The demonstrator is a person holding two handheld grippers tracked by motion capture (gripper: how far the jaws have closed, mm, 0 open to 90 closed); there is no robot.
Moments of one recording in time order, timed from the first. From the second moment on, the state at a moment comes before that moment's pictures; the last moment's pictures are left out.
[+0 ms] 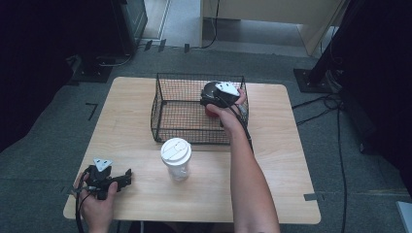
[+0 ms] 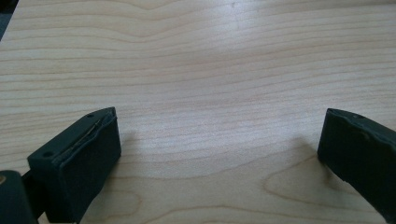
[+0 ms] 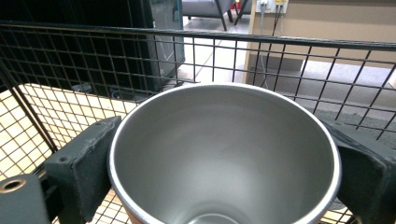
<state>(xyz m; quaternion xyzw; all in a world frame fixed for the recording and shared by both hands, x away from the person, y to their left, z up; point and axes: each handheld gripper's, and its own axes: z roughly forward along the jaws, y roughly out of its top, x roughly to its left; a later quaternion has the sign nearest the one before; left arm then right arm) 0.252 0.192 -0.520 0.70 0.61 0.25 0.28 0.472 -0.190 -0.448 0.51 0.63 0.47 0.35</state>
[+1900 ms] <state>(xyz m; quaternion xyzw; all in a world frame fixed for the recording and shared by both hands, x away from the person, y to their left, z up) 0.252 0.192 -0.520 0.70 0.61 0.25 0.28 0.311 -0.196 -0.385 0.42 0.60 0.58 0.36</state>
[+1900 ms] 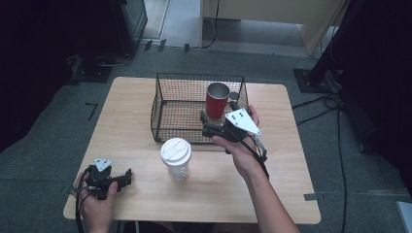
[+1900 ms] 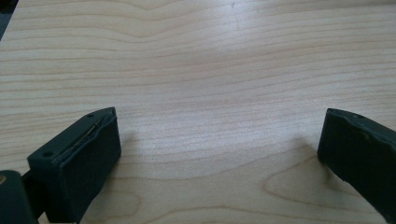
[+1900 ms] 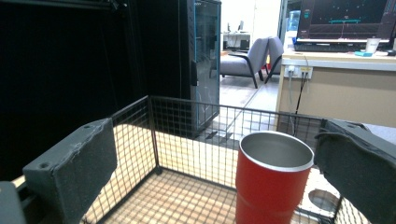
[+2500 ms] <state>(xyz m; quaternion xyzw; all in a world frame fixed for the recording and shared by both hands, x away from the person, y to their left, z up) 0.253 0.192 -0.520 0.70 0.61 0.25 0.28 0.257 -0.202 -0.404 0.41 0.60 0.58 0.36</state>
